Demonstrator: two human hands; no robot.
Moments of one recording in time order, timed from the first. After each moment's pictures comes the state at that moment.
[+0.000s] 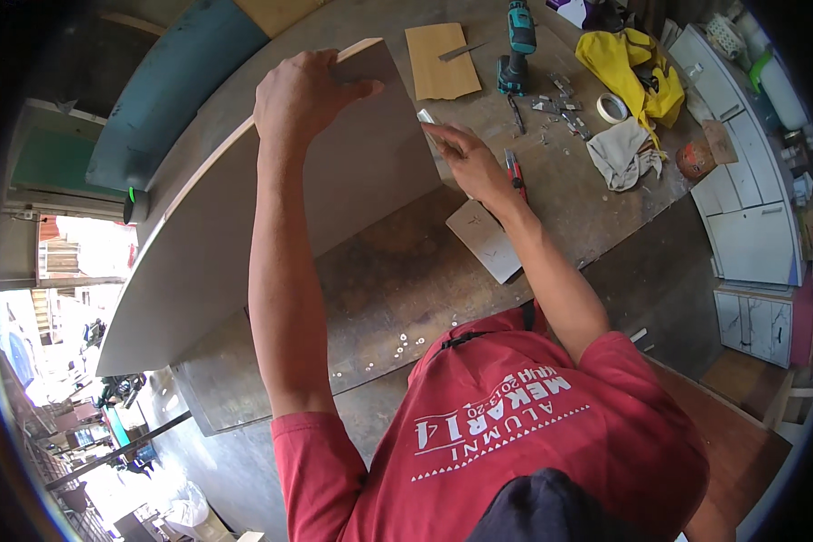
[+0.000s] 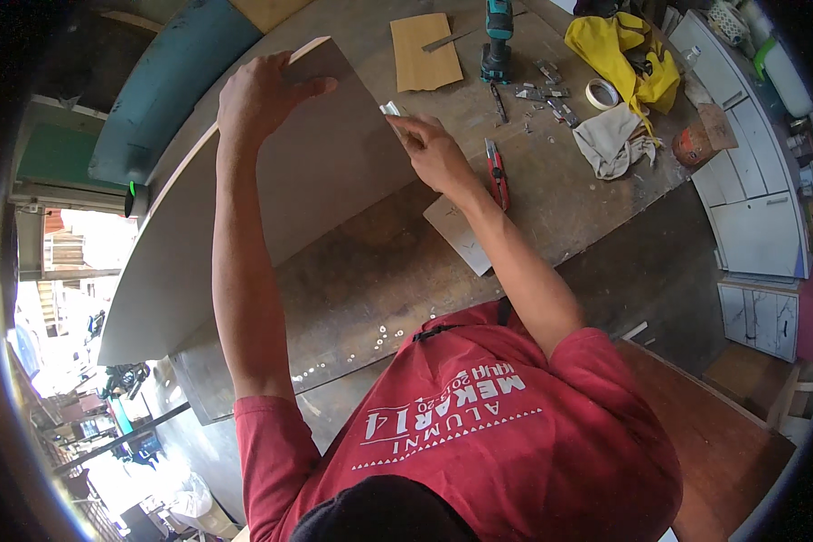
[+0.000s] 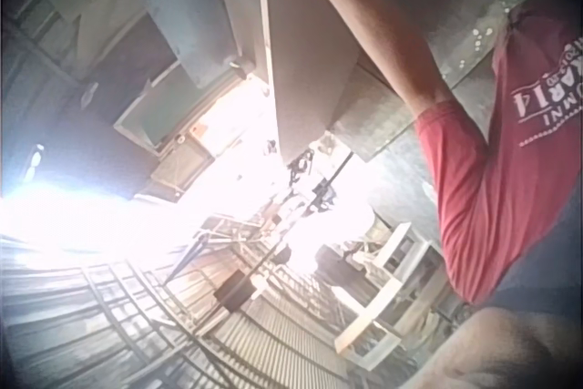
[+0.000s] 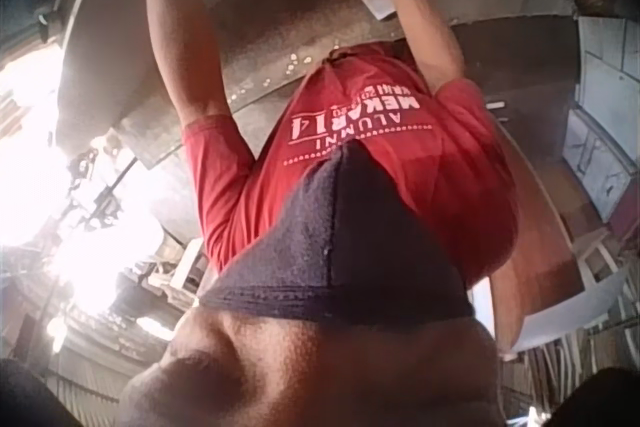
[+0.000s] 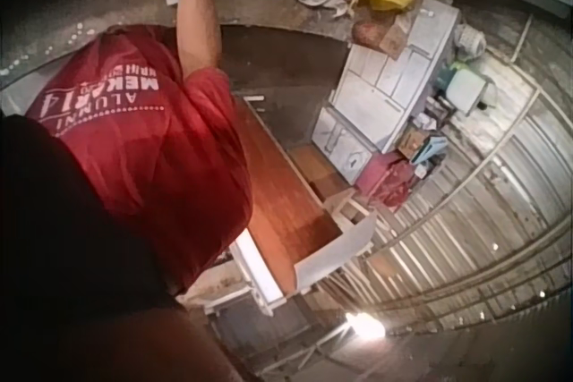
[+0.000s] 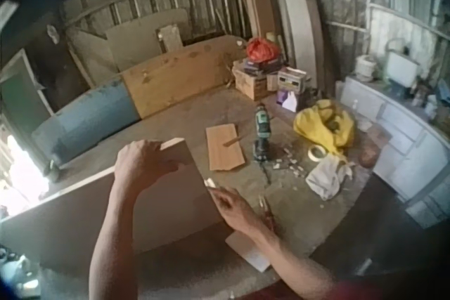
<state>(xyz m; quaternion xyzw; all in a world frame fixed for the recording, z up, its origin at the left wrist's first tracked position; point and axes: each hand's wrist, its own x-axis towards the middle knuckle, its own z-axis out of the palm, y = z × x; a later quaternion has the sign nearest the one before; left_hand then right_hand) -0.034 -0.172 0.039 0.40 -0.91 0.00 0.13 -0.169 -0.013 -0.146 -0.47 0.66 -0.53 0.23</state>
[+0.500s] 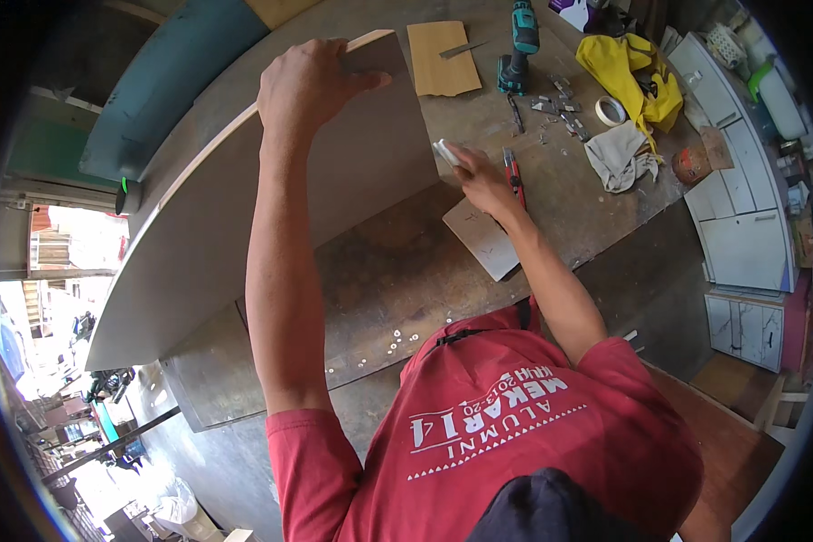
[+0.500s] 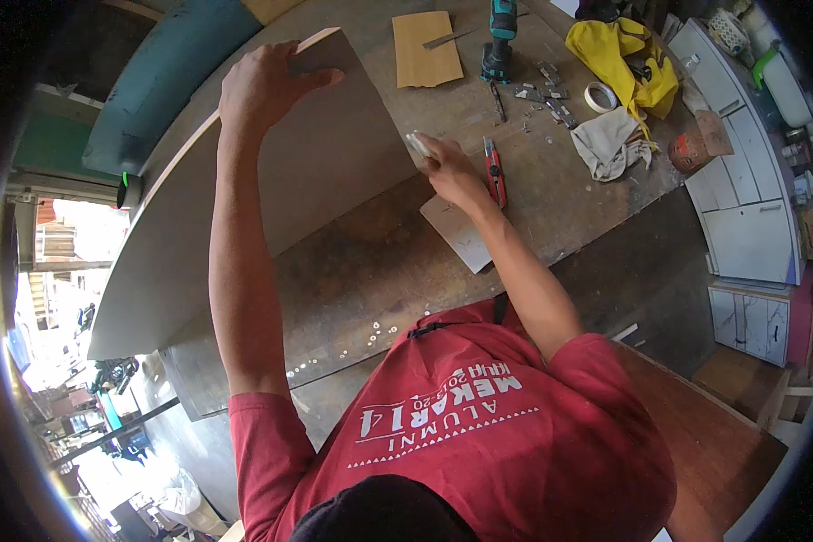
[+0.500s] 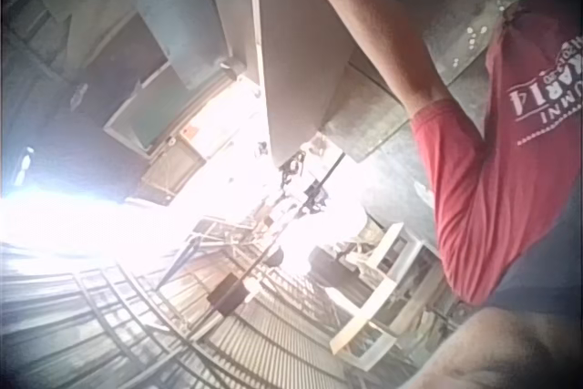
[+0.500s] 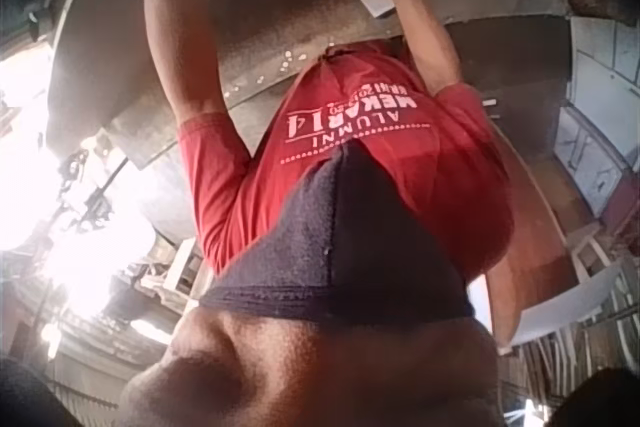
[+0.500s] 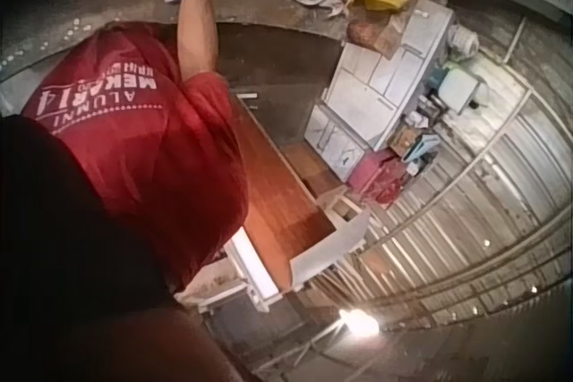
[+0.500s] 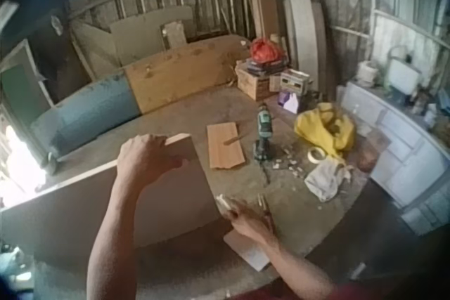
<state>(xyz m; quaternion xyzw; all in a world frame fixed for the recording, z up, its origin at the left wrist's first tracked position) -0.029 -0.173 0.030 0.37 -0.91 0.02 0.17 -0.178 0.005 -0.212 -0.47 0.76 -0.38 0.24</state>
